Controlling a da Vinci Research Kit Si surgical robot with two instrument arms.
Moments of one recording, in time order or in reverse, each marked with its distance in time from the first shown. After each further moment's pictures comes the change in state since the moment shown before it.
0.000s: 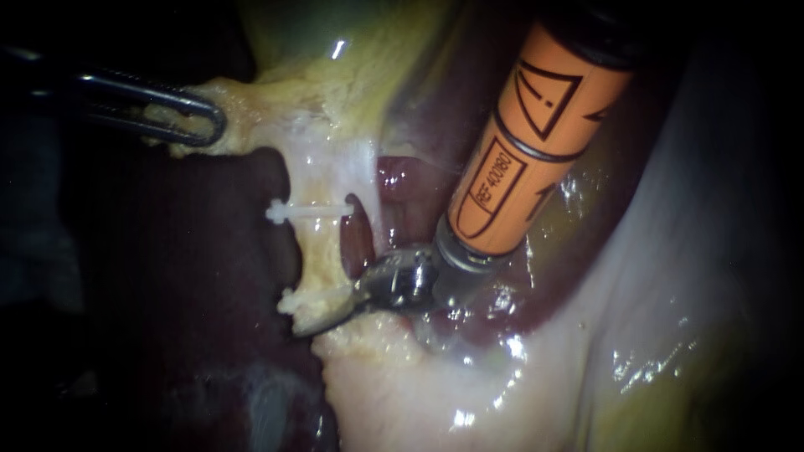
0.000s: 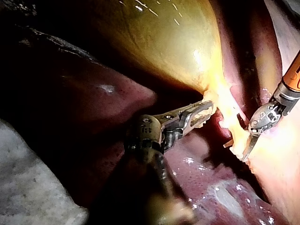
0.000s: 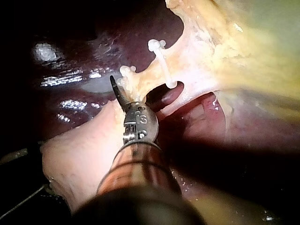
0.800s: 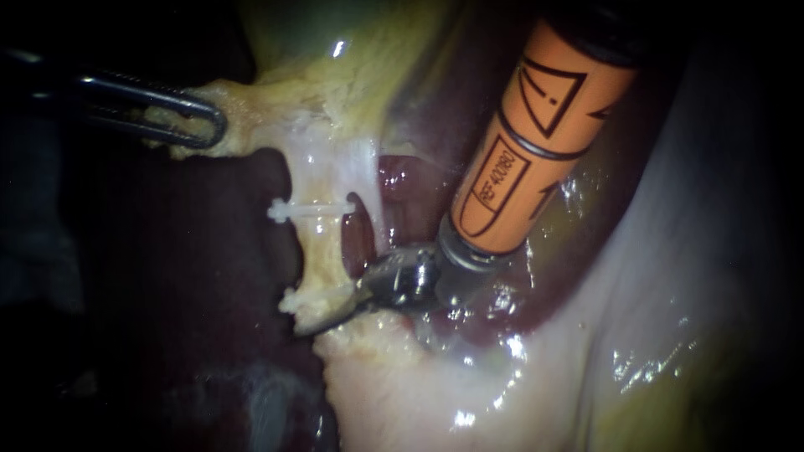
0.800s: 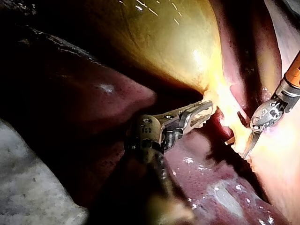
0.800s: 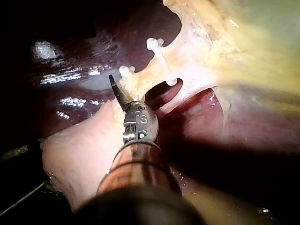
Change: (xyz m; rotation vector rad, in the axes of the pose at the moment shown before) right arm 0.000 0.000 -0.002 -0.002 0.021 0.000; left arm 0.000 0.000 0.000 0.002 0.001 0.000
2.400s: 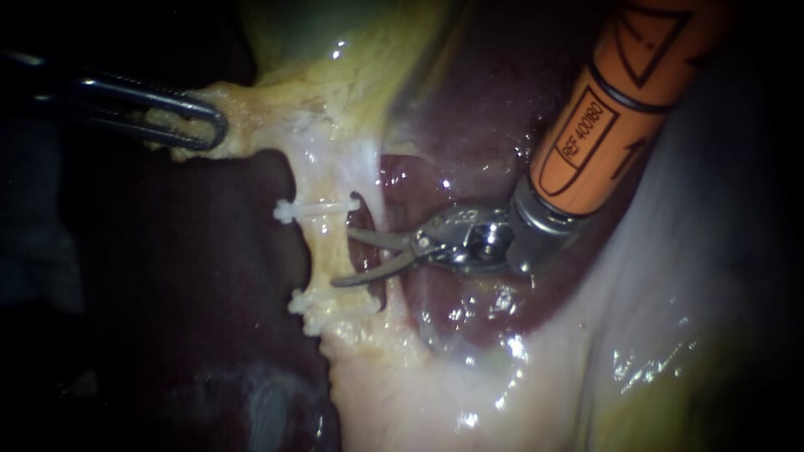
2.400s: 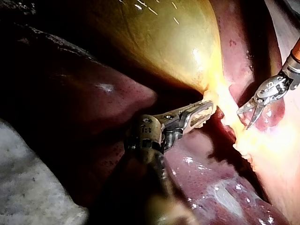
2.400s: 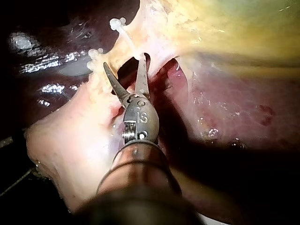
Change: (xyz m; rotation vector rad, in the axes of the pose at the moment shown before) right arm -0.001 0.004 -0.006 0.054 0.148 0.002; left arm 0.000 0.000 0.000 0.002 0.000 0.001
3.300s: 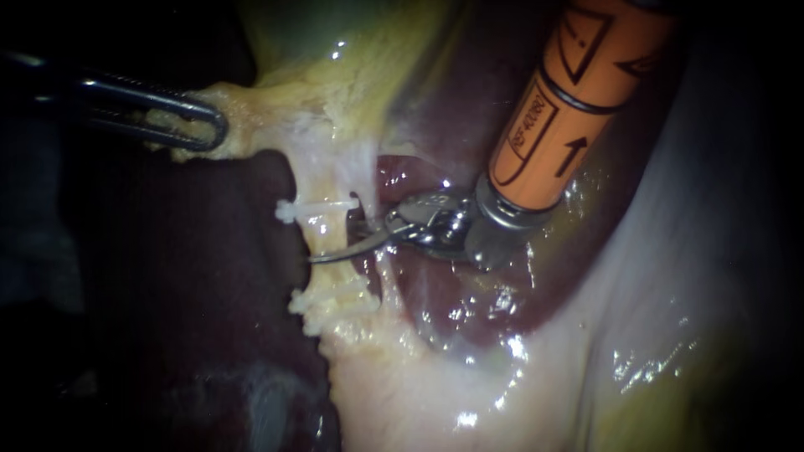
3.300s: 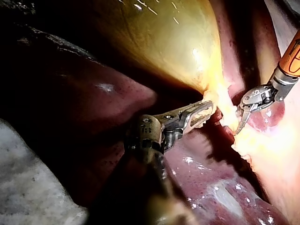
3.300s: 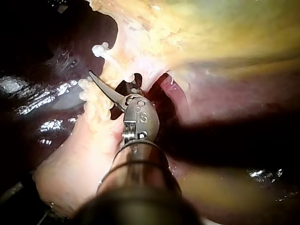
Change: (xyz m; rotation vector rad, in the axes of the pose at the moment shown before) right arm 0.001 0.001 0.005 0.117 0.097 0.124; left arm 0.000 0.000 0.000 0.000 0.000 0.000
